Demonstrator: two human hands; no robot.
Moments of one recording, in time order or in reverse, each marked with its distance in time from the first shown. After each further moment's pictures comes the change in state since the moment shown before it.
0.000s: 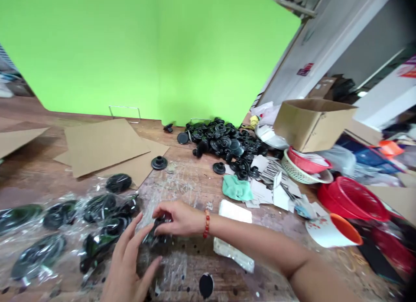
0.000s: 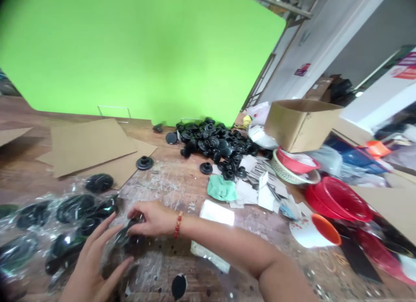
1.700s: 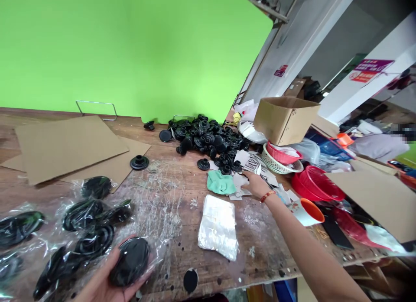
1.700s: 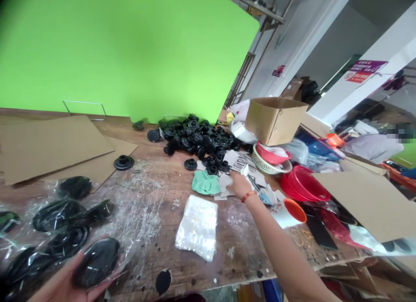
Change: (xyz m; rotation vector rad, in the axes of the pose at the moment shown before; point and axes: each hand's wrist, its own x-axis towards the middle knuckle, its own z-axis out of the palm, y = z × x) left_hand 0.013 0.021 -0.006 -1.315 0.012 -1.393; right_hand -0.208 0.066 -0.179 -0.977 0.605 0.834
